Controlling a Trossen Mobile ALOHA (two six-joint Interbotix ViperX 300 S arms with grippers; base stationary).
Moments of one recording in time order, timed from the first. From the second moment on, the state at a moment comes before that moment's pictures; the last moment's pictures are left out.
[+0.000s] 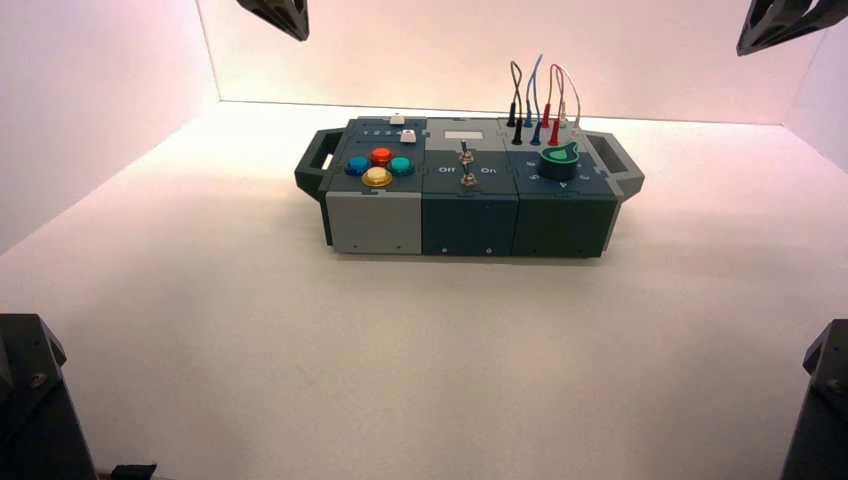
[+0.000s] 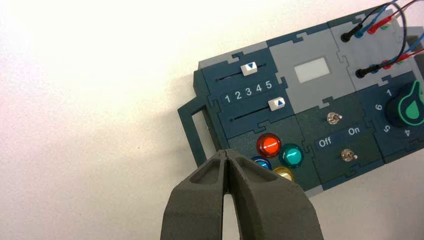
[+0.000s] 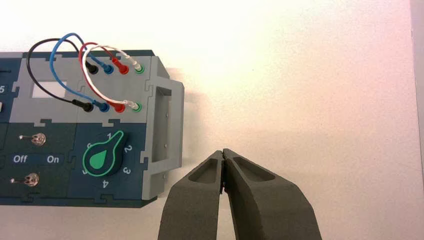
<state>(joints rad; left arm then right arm) -0.37 -0.13 0.57 -0.15 0.61 0.08 -0.06 -0.50 0.91 0.06 0.55 -0.05</state>
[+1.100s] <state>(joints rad) -0.38 -0.02 0.43 -0.17 0.62 0.05 0.10 -0.52 0.82 0.14 0.65 -0.06</state>
